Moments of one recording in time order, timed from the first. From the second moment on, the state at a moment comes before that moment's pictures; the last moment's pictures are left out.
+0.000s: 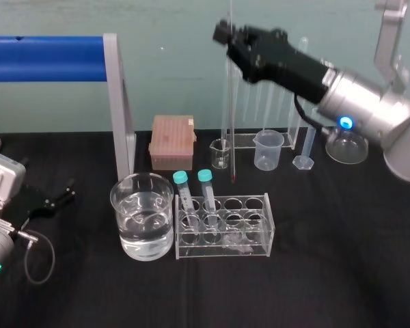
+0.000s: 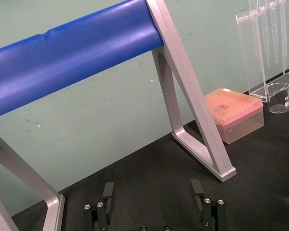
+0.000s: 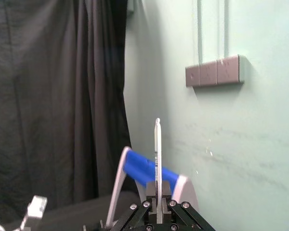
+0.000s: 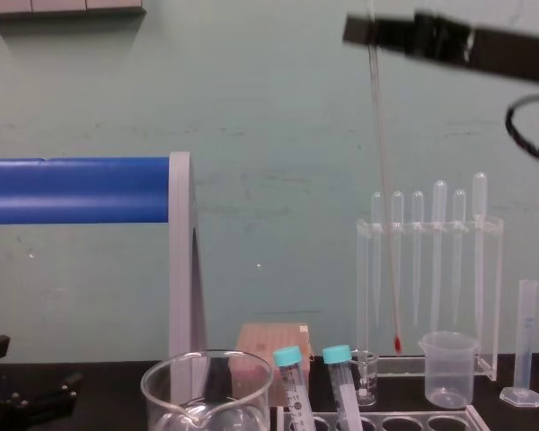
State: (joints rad) left arm -0.20 0.60 0.45 -1.41 -0.25 -0.12 0.03; right arm 0.58 0.52 -0.47 -1.52 0.80 0.03 0.60
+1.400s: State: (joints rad) left arm -0.20 0.60 0.45 -1.41 -0.25 -0.12 0.03; right arm 0.47 0.50 -0.53 -1.41 0.67 -0.07 0.70
